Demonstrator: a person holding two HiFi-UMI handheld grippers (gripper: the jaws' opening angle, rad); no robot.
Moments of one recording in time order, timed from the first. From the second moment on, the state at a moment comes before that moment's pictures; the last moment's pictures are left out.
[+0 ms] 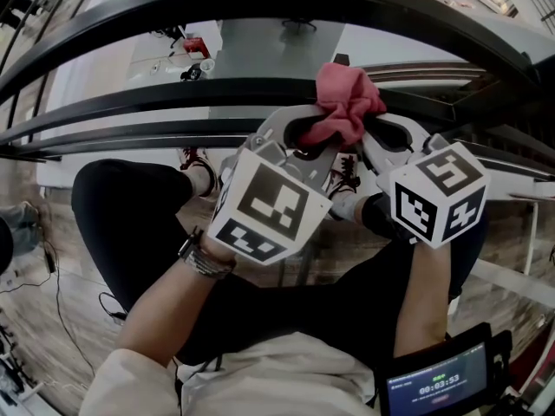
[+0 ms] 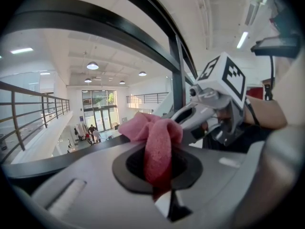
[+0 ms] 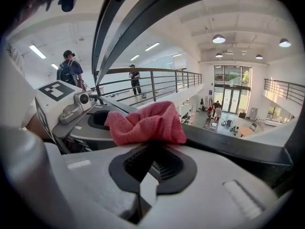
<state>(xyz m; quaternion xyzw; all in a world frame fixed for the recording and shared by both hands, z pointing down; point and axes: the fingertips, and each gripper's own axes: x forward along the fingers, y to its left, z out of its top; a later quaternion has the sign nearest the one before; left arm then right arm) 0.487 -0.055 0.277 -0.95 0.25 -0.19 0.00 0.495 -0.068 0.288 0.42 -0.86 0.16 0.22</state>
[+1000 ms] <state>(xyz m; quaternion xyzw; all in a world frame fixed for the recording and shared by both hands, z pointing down) 0.449 -0.062 0.258 -0.94 0.30 -0.17 0.00 0.456 -0.071 0.271 0.38 -0.89 0.15 0.22</state>
